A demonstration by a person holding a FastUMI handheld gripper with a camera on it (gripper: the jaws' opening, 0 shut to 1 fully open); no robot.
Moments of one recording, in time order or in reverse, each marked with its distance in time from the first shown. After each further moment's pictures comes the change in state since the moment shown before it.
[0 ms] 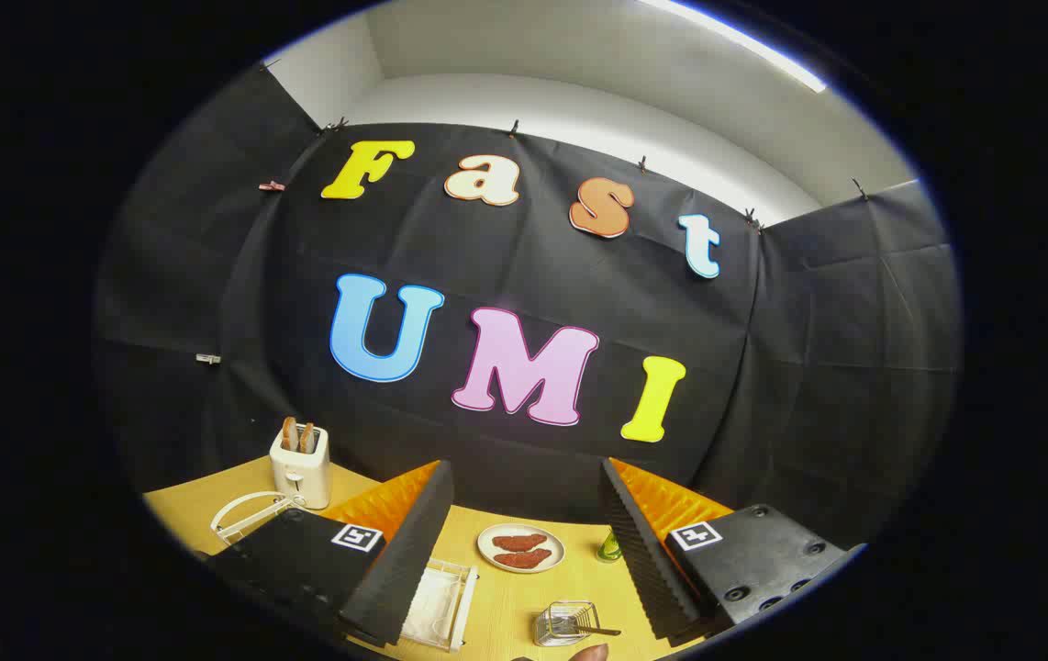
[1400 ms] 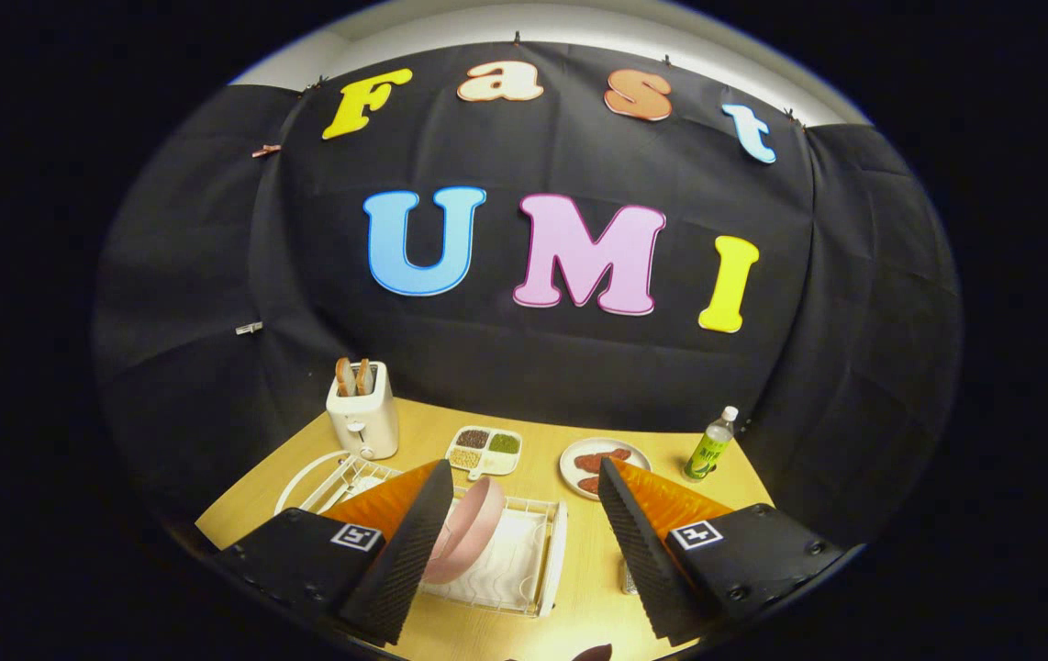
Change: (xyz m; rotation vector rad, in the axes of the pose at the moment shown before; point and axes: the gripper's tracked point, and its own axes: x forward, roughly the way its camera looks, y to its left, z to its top) arm 0.031 0.086 -0.085 0.143 0.400 0.175
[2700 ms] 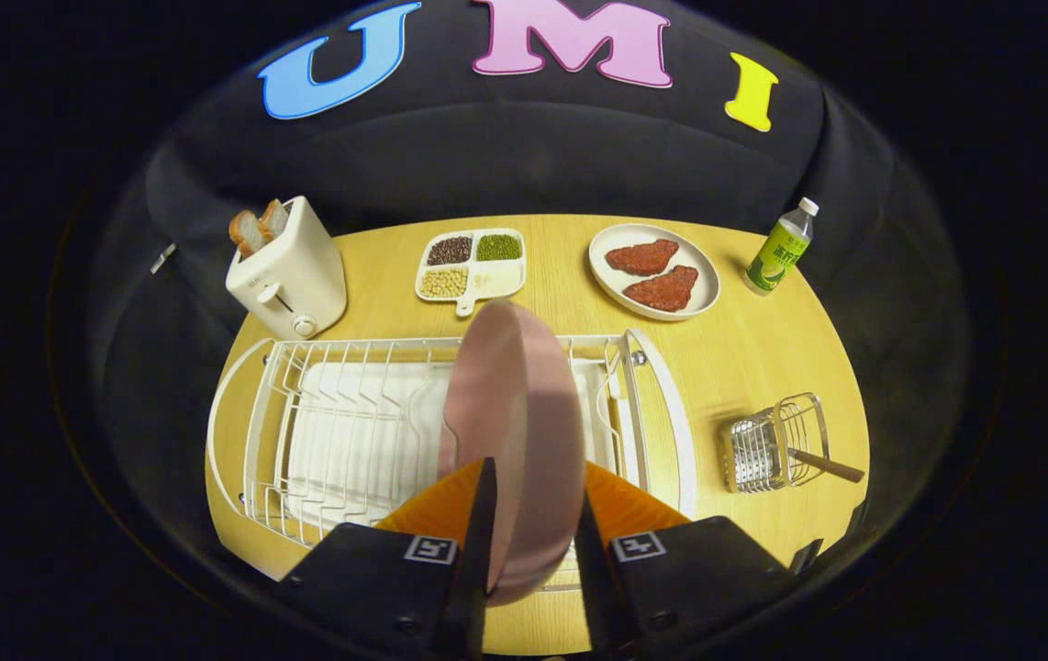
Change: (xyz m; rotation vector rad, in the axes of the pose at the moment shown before) arm 0.120 0.045 -0.194 0.151 0.645 -0.112
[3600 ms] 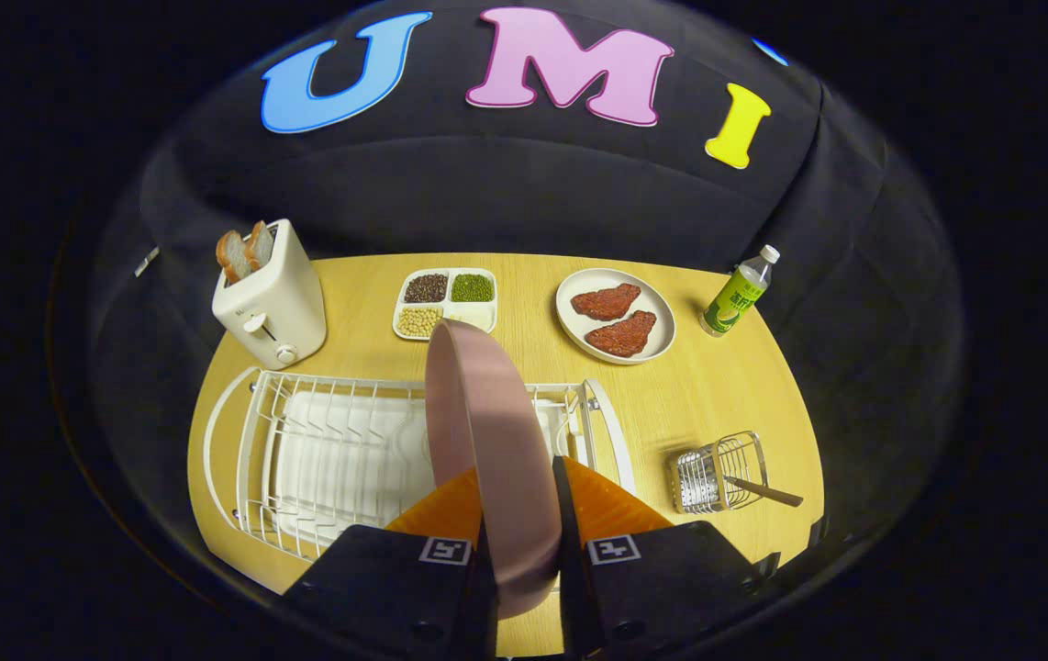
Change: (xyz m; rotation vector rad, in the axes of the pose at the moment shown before) arm -0.042 -0.018 0.046 -0.005 -0.106 -0.080
